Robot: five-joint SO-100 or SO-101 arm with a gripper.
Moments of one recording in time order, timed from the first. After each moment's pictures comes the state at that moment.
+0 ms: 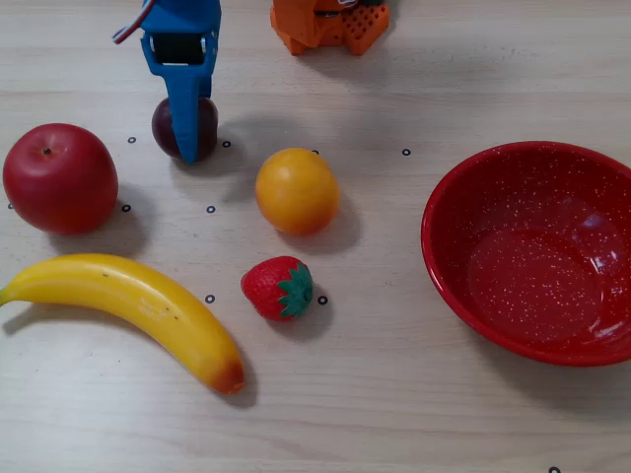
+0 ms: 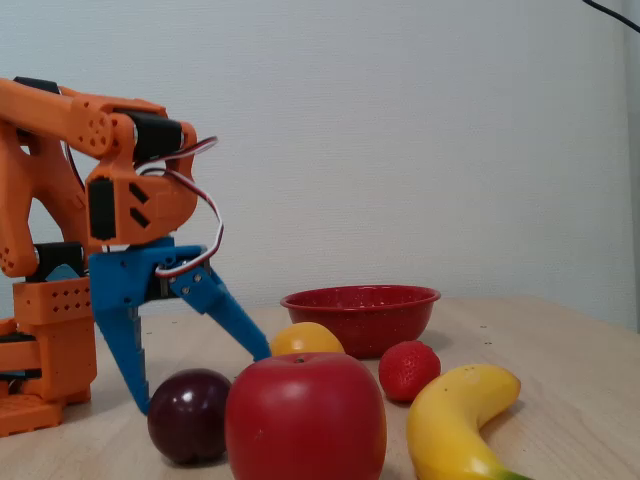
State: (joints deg) arm -38.2 103.1 124.0 68.7 48.0
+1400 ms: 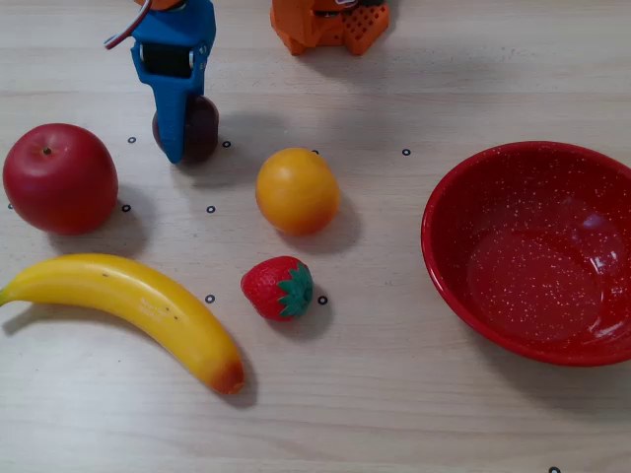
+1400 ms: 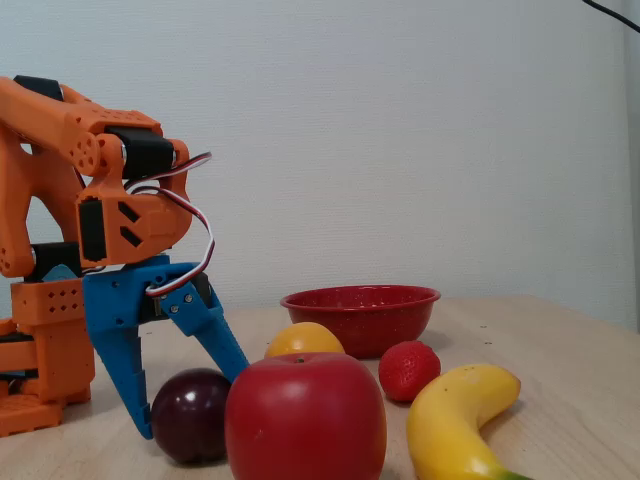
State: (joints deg) arm -40.9 101.2 126.7 59.5 44.9
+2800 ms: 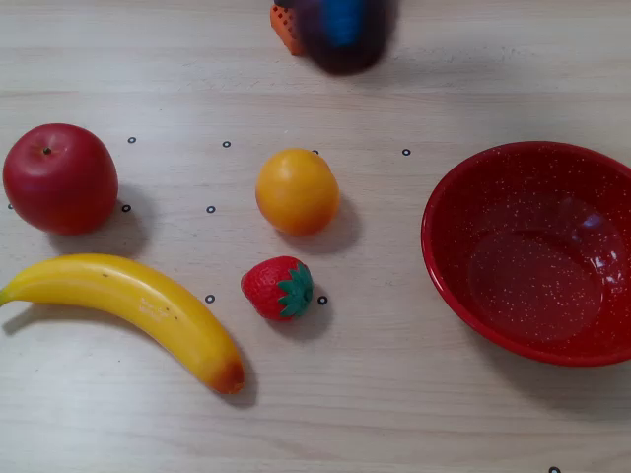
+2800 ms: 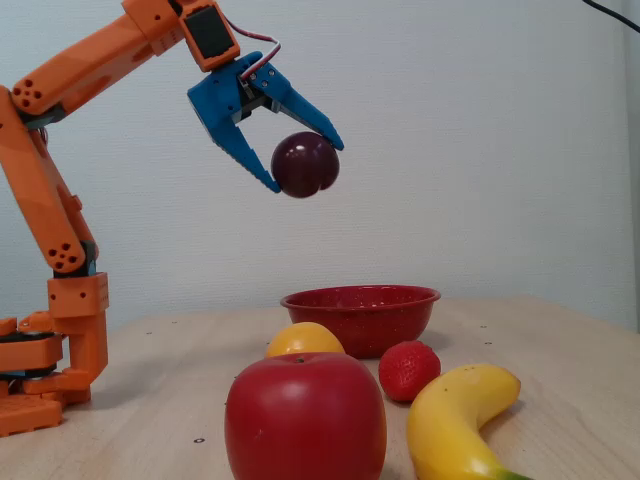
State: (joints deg) arm 11.3 104.3 69.9 95.5 6.5
